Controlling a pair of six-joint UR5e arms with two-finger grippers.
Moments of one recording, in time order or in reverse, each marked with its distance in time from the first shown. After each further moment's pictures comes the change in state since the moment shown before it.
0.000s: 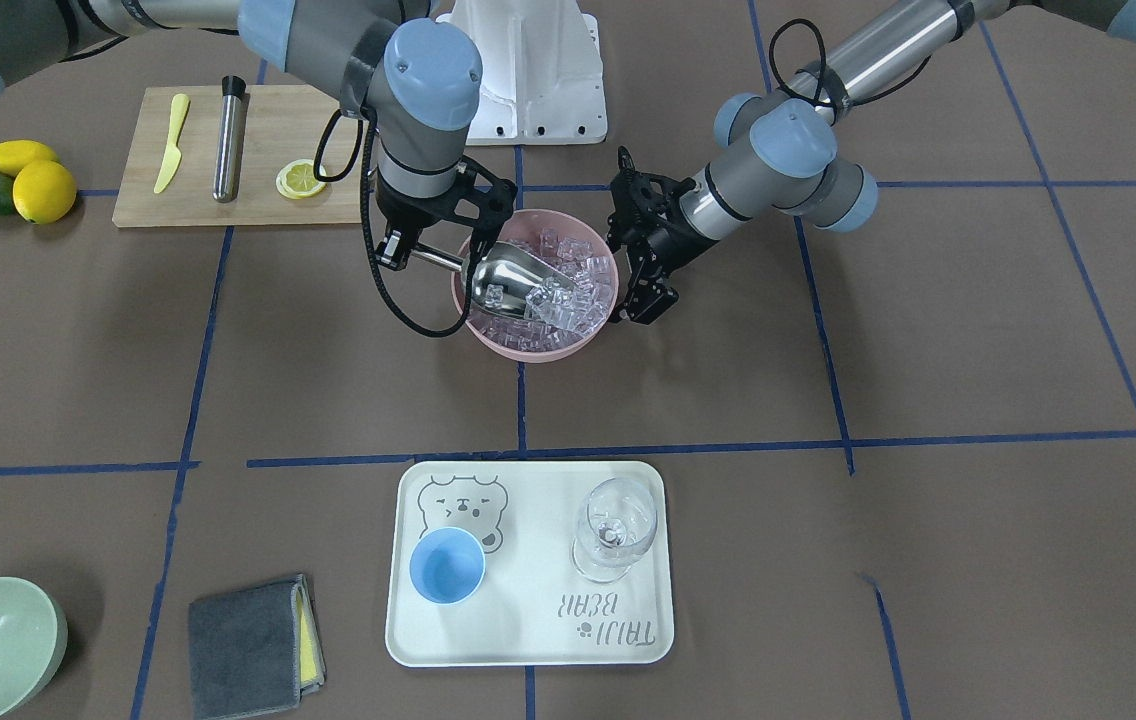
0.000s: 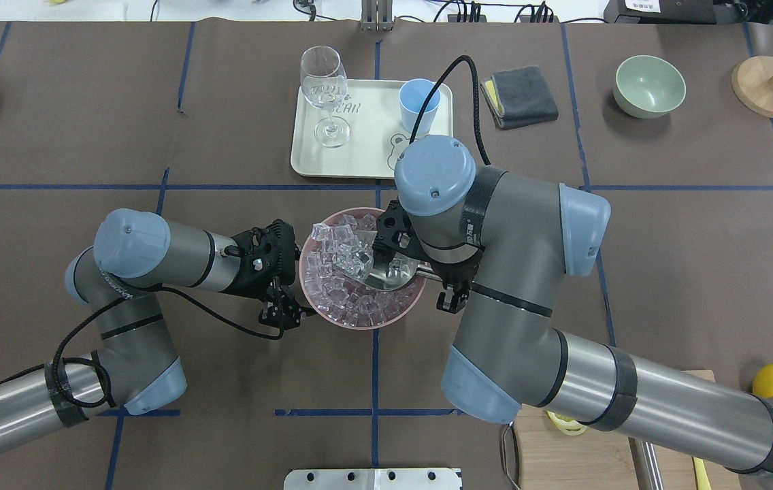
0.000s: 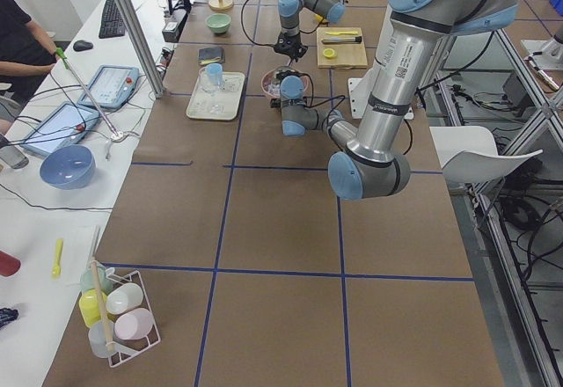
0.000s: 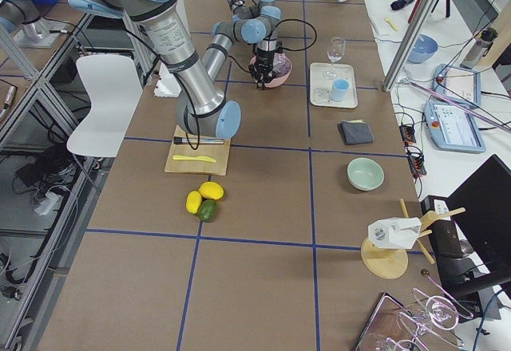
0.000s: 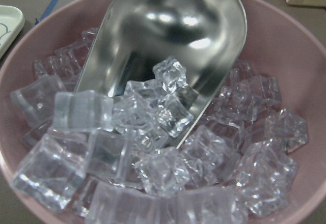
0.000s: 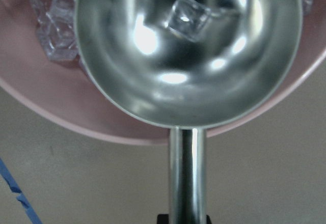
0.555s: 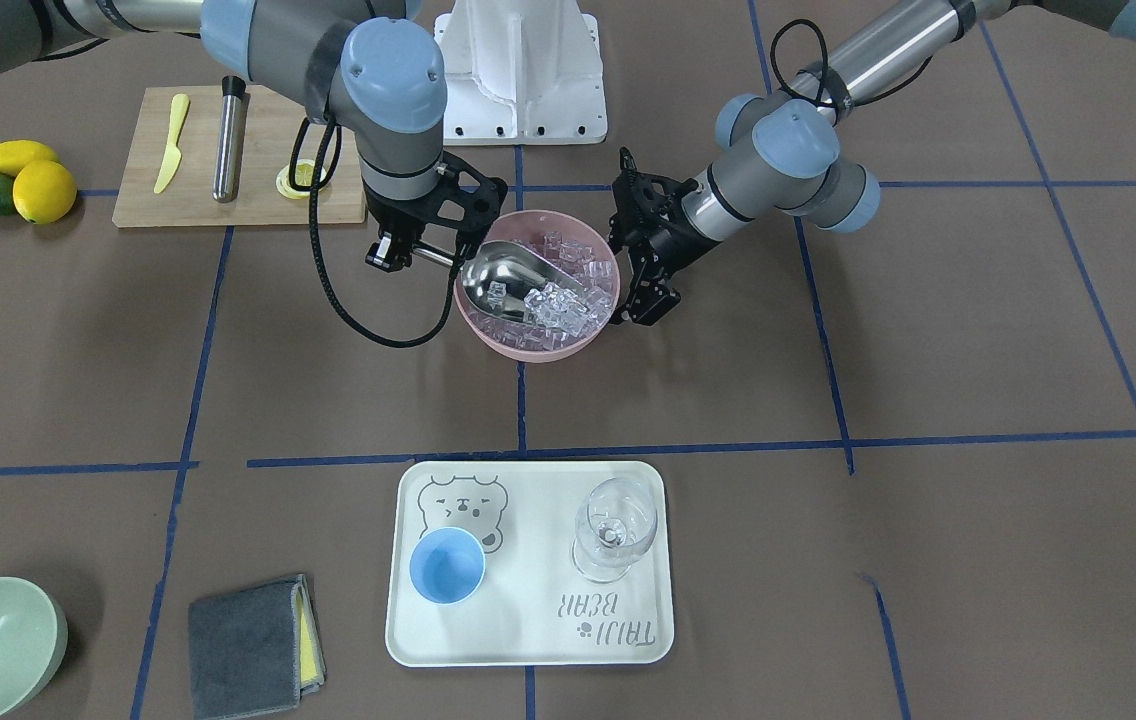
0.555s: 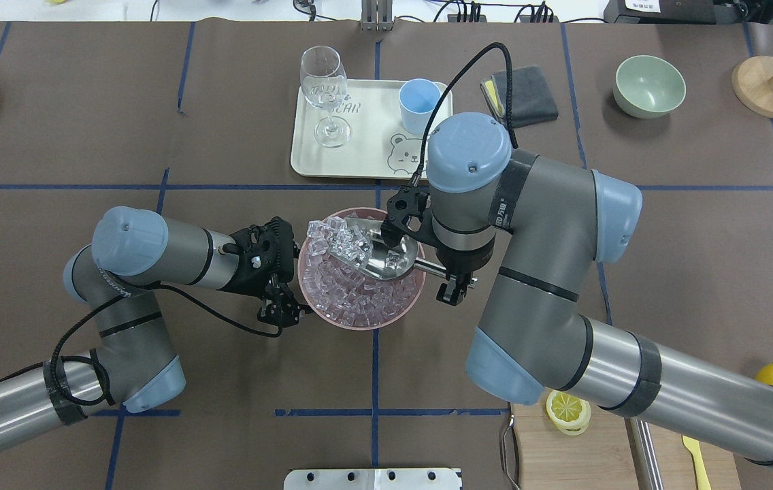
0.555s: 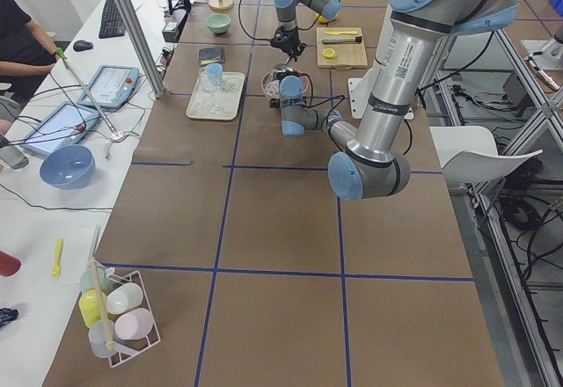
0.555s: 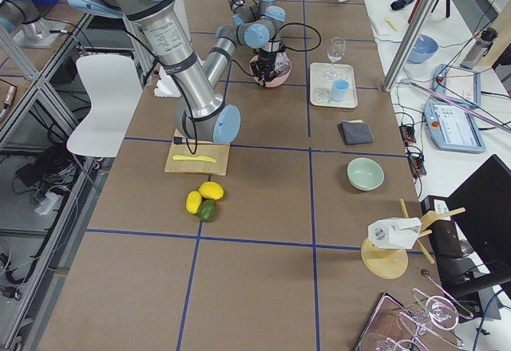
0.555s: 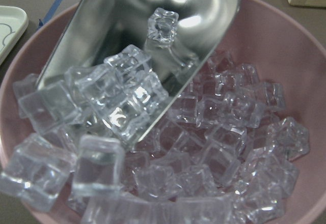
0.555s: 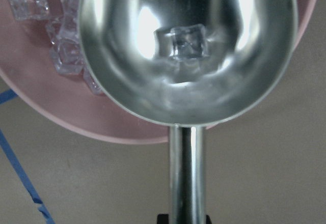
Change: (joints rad) left arm -0.006 0.001 -0.001 0.000 -0.001 0.000; right arm 0.034 -0.058 0.029 0.128 0.102 0.057
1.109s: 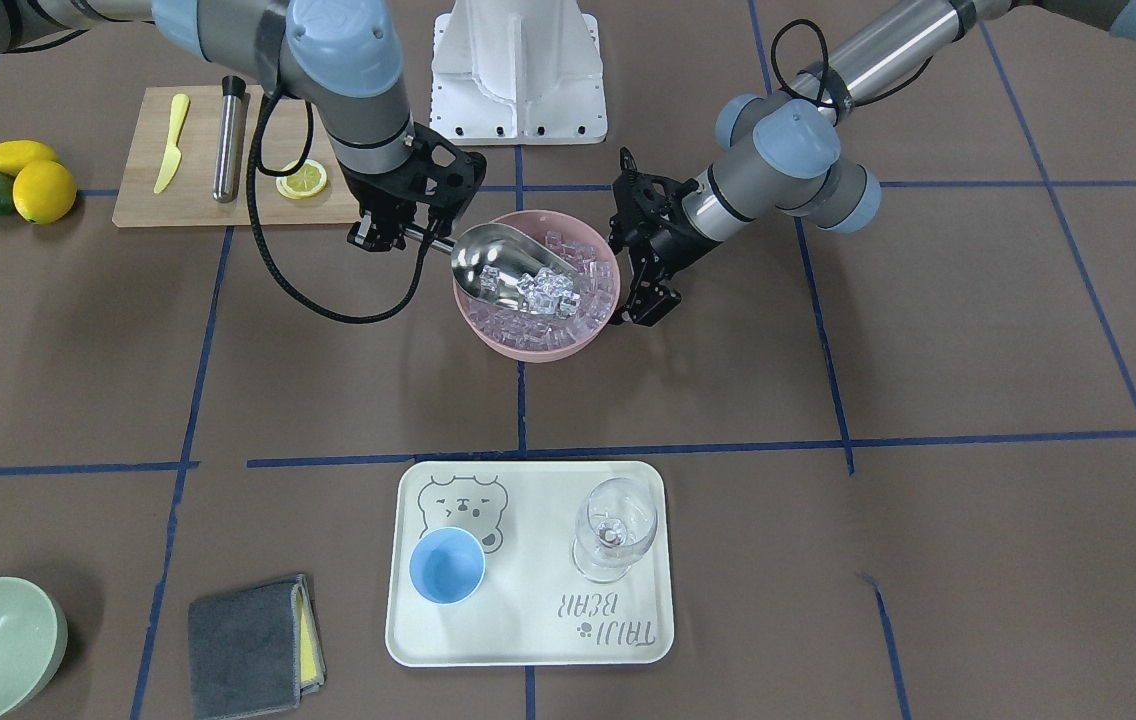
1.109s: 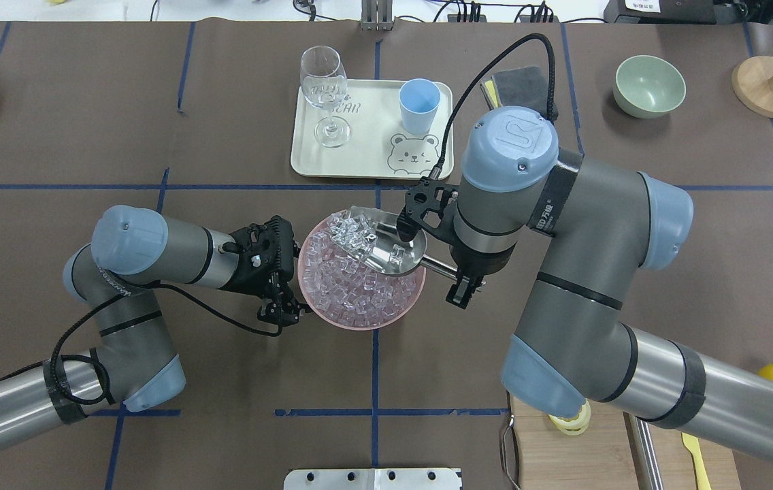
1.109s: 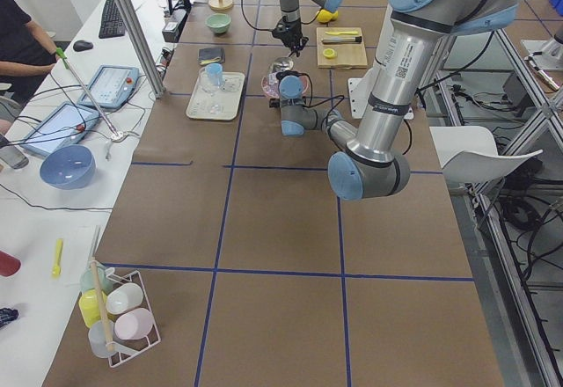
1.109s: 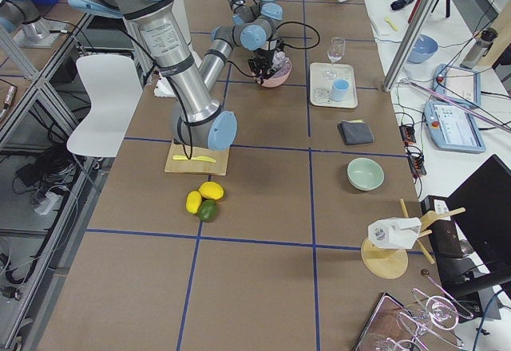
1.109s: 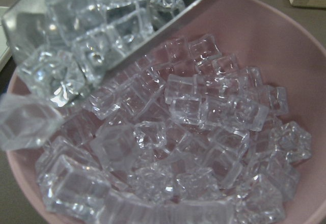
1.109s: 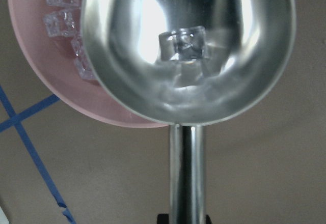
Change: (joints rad) left arm -0.002 -0.001 0.000 0.000 -0.001 0.000; right arm 0.011 -0.055 0.109 0.032 0.020 0.097
